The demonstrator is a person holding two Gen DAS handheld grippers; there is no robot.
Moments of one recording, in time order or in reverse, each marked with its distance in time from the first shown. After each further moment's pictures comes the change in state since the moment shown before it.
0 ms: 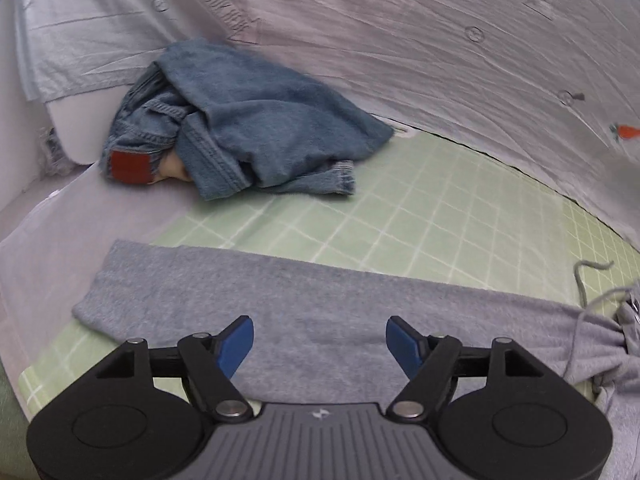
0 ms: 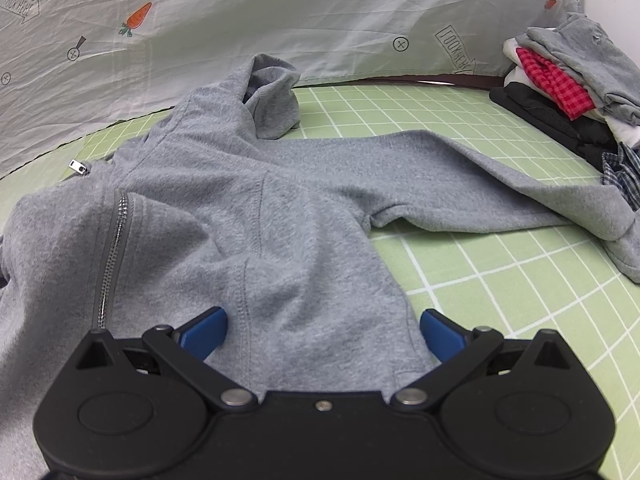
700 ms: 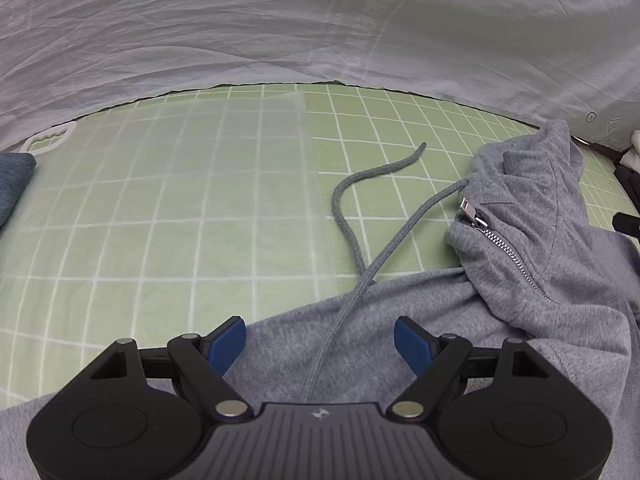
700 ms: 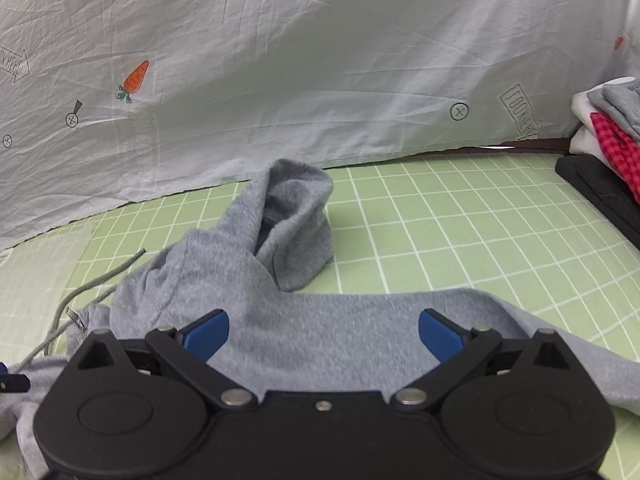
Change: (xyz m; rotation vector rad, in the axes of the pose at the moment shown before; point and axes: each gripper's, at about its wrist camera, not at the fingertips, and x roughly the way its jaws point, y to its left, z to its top) left arm 0.094 -0.216 0.022 0.437 0.186 -0.401; right arm 0.055 0.005 0.138 -0.018 -0.060 0.150
